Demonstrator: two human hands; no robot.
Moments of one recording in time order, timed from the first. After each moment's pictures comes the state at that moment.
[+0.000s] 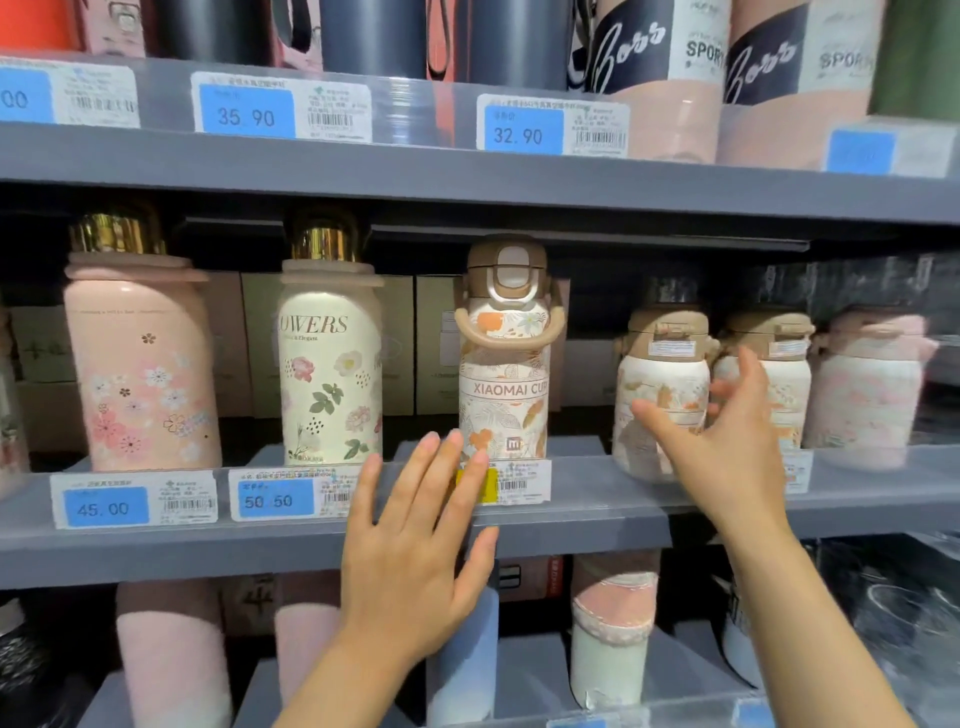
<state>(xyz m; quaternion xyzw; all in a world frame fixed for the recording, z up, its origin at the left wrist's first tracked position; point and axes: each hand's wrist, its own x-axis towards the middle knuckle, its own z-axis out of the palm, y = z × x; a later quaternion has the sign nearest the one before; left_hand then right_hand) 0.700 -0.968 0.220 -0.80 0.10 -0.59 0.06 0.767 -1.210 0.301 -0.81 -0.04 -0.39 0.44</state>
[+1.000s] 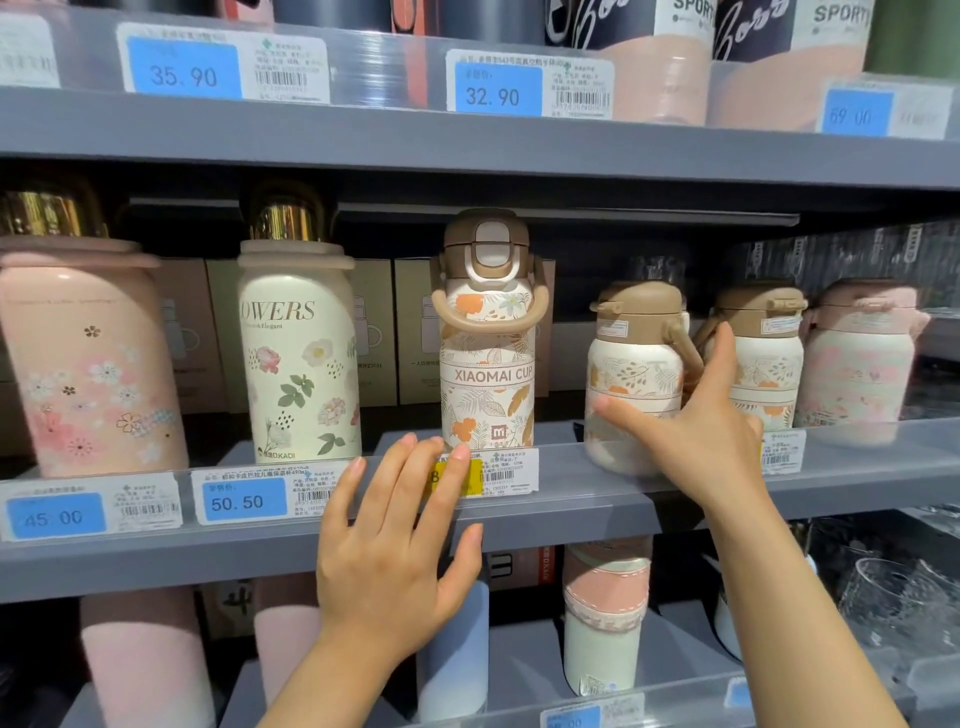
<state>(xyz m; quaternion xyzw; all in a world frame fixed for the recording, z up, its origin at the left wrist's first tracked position) 0.712 -0.966 0.212 -0.77 0.08 -0.63 0.08 0.764 -1.202 0.306 -0.86 -0.03 -0.29 0.43</state>
